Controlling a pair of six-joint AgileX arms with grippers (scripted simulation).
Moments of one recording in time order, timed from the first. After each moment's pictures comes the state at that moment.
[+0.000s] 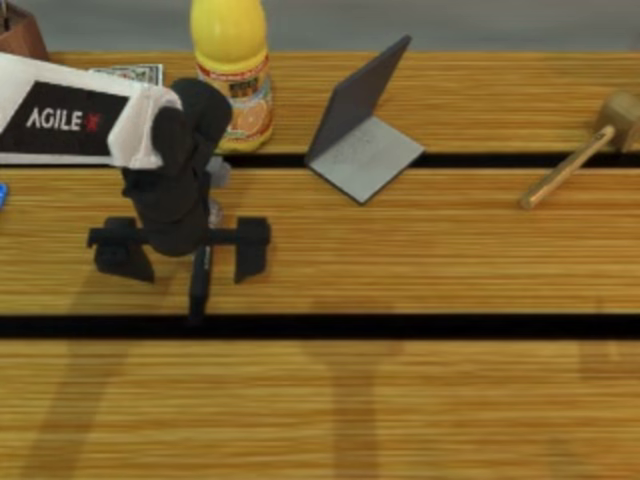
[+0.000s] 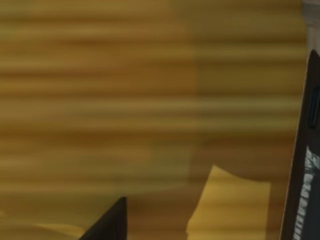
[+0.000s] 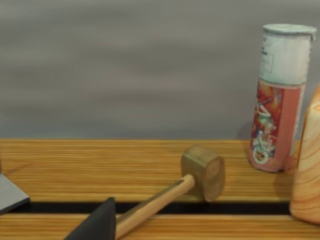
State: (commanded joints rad) left arm -0.37 2.22 1.36 -0.64 -0.01 -0.33; right arm 0.00 0.00 0.00 0.00 0.00 0.00
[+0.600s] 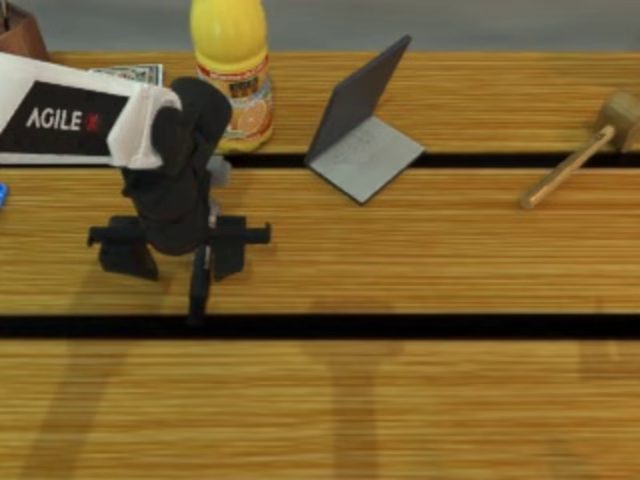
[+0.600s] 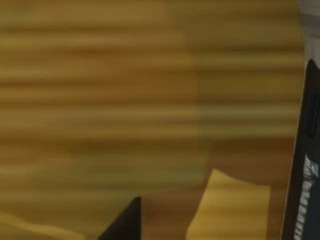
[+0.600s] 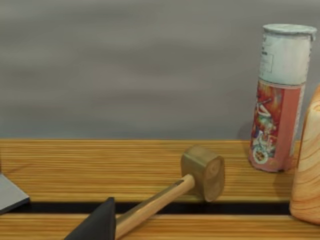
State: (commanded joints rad) left arm -0.37 2.22 1.36 -0.64 -0.01 -0.33; right arm 0.00 0.00 0.00 0.00 0.00 0.00
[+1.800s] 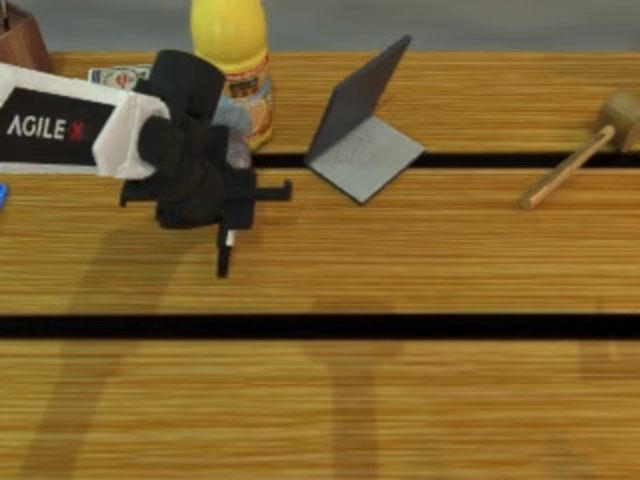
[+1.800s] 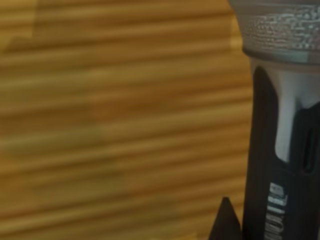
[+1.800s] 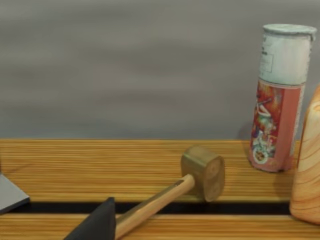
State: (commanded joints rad) left arm -0.36 2.10 1.29 -0.30 0.09 -0.24; right arm 0.00 0.00 0.00 0.00 0.00 0.00
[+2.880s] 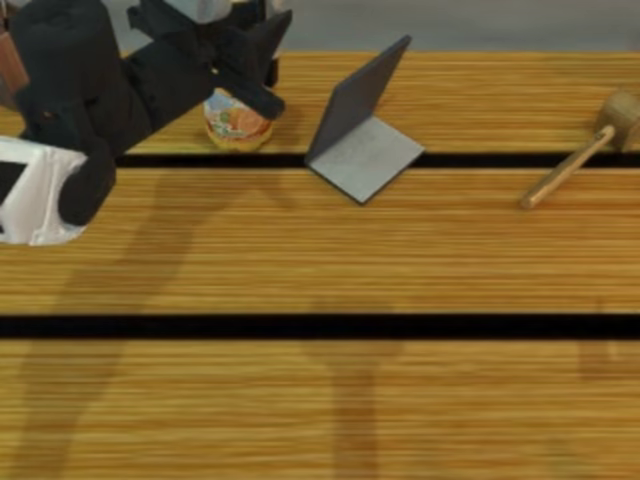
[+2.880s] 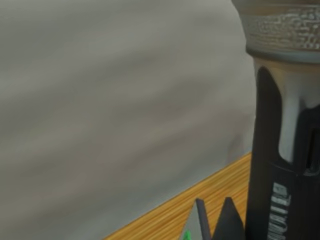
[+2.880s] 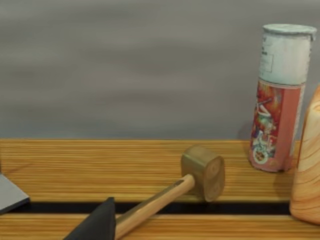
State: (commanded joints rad) left arm -0.32 1.80 0.94 0.86 0.49 0.02; right arm 0.00 0.00 0.00 0.00 0.00 0.00
